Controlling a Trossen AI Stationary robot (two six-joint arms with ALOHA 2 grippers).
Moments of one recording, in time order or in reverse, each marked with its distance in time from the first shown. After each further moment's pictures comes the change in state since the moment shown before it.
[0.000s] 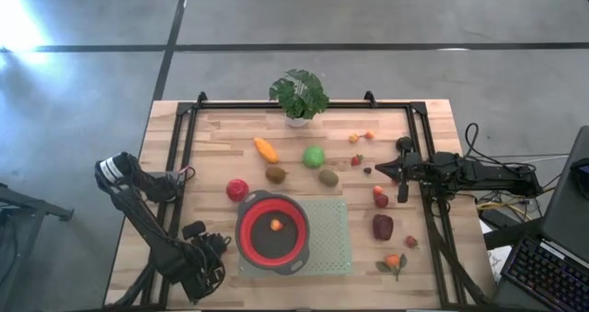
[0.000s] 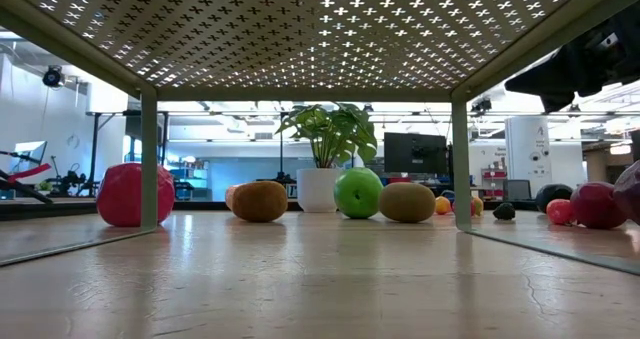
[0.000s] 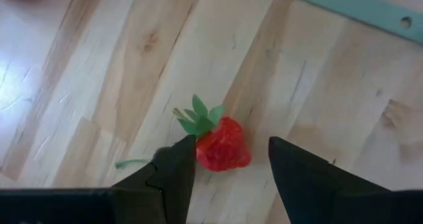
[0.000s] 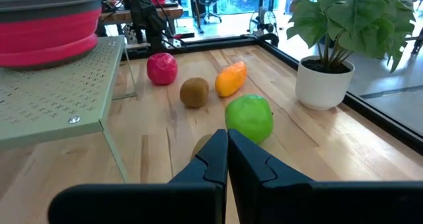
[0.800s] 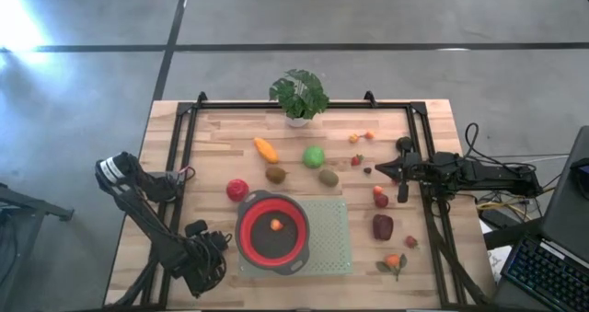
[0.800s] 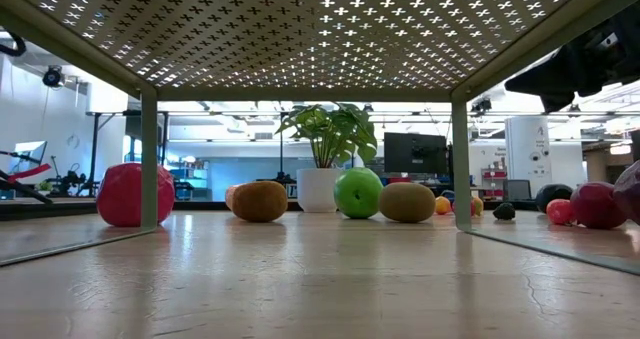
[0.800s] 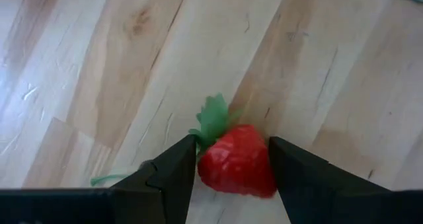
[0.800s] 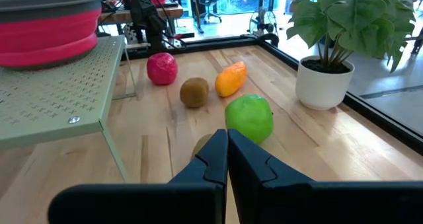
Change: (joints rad) left arm 0.009 0.000 -0.126 0.161 0.024 0.007; right arm 0.000 0.000 0.000 0.000 0.000 0.000
